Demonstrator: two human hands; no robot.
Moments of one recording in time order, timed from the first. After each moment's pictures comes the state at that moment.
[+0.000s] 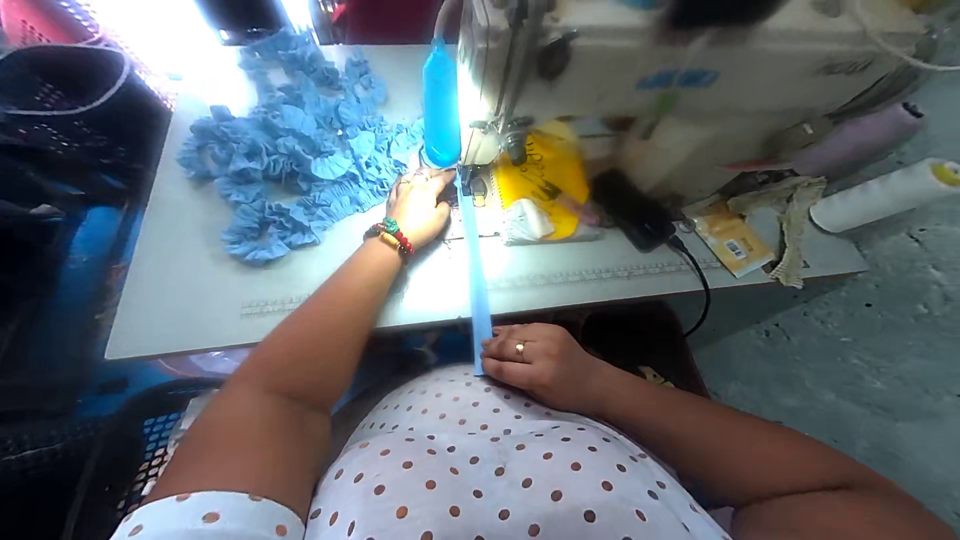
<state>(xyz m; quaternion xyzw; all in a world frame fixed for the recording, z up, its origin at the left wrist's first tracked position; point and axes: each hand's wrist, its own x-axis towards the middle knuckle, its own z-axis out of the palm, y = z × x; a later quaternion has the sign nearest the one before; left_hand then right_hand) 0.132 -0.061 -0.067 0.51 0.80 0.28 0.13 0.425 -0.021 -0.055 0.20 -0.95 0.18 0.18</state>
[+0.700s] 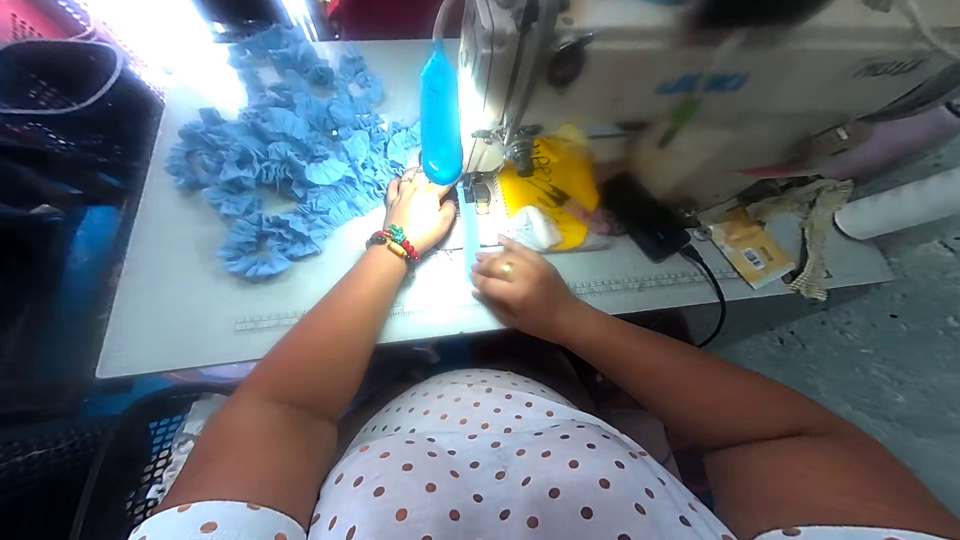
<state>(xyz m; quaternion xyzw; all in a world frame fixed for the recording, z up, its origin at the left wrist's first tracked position) 0.124 -0.047 -0.079 0.48 0.83 0.25 0.11 0.347 0.031 -0.066 0.10 -0.97 0.10 0.21</state>
